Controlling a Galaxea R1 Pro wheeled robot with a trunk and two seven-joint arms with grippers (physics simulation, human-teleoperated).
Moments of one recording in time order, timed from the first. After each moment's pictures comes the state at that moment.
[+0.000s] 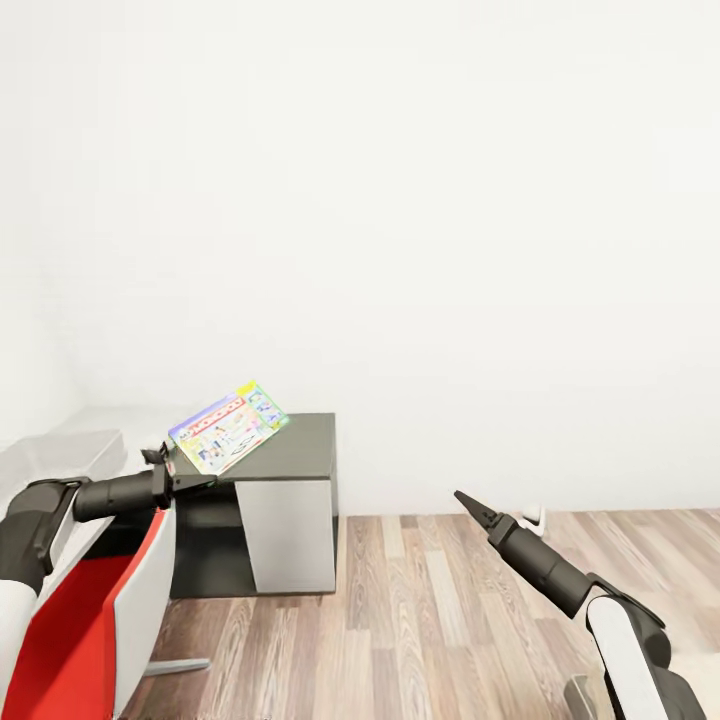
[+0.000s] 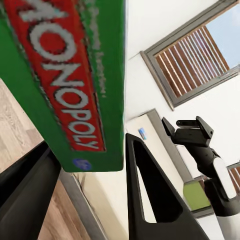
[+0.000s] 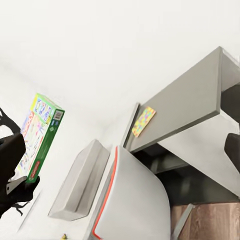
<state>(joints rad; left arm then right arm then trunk) -0.75 0.37 0.26 -0.80 -0.04 0.96 -1.57 -0.19 -0.02 -0.24 -1.52 -0.78 0.71 0.51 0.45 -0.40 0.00</state>
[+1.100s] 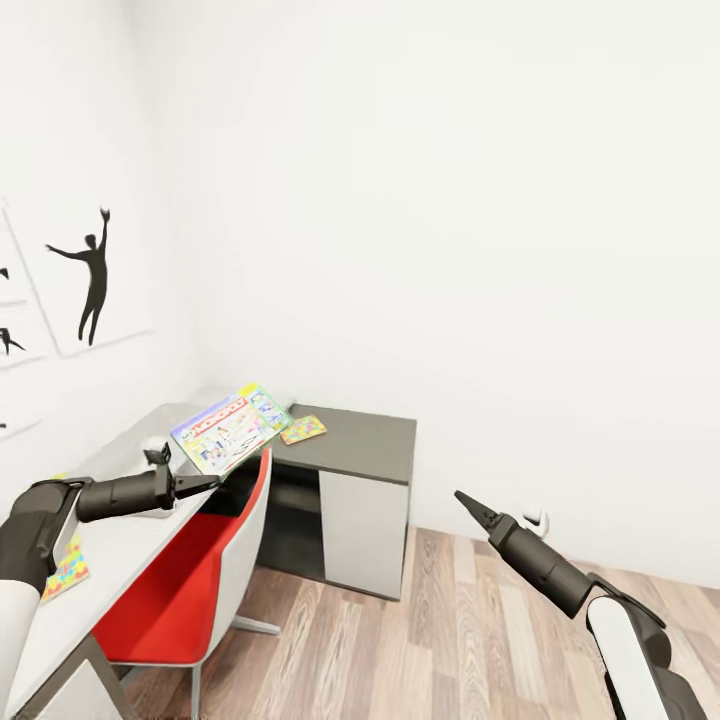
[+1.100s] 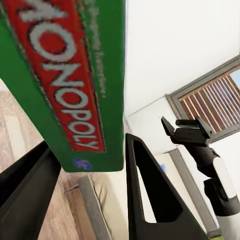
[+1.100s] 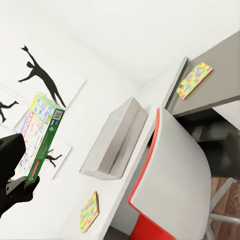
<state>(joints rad) -0.75 0.37 0.26 -0.80 -0.04 0.96 -1.56 -0.19 -0.02 -0.24 -1.52 -0.78 0.71 0.51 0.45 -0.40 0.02</state>
